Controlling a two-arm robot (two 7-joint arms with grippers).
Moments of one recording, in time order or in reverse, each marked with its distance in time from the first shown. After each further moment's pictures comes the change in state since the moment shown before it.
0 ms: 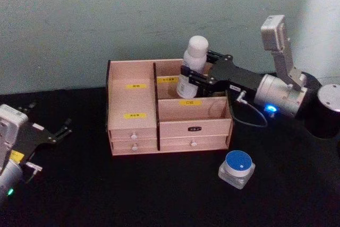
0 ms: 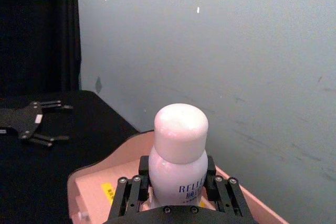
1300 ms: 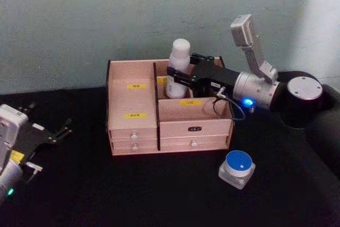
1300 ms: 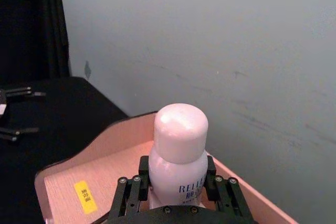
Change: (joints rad) left arm 0.000 0.000 0.000 0.000 0.000 0.000 0.000; right arm 0.186 -0.171 -0.008 0.391 -0.089 -0.053 0.056
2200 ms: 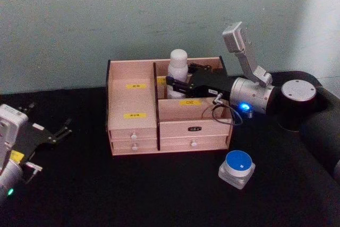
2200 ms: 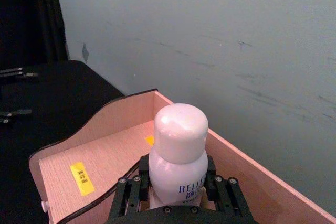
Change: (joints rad) left arm 0.000 0.000 0.000 0.000 0.000 0.000 0.000; right arm 0.033 -0.036 0.008 0.100 -0.050 0.016 0.012
